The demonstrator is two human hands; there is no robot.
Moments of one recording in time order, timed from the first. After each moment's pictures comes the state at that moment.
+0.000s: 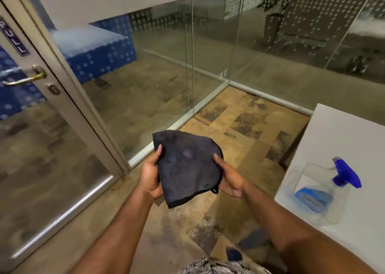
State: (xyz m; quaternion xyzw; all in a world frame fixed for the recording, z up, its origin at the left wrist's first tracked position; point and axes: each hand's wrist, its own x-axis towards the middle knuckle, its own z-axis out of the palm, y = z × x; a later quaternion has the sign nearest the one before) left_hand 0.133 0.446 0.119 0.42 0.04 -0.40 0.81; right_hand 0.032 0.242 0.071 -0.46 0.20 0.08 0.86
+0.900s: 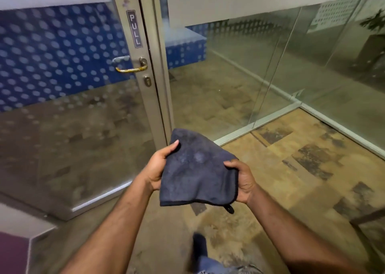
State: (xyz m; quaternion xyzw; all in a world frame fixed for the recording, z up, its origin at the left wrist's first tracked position) left_hand 0.292 0.631 0.139 0.46 0.07 -0.37 0.81; right_hand 0.237 0.400 0.098 -0.41 0.10 0.21 0.88
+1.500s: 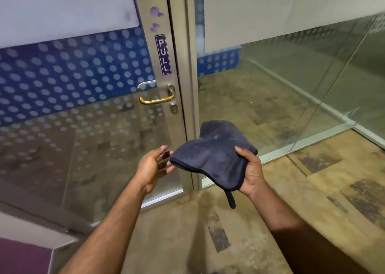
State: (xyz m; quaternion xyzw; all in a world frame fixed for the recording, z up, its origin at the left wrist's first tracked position) left_hand 0.500 0.691 0.134 0.59 0.22 -0.11 0.77; right_hand 0.472 0.435 0.133 -0.34 0.10 0.14 0.92
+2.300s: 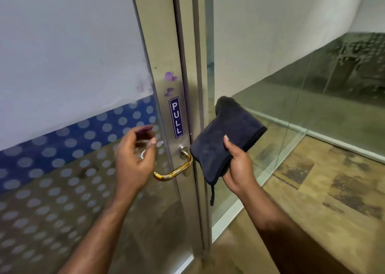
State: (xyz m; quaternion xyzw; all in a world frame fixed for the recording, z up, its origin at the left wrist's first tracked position) left_hand 0.701 0.814 0.274 0.78 -0.26 0.27 0.50; right_hand 0.640 0.604 0.241 -0.32 0.09 -0.21 0.92
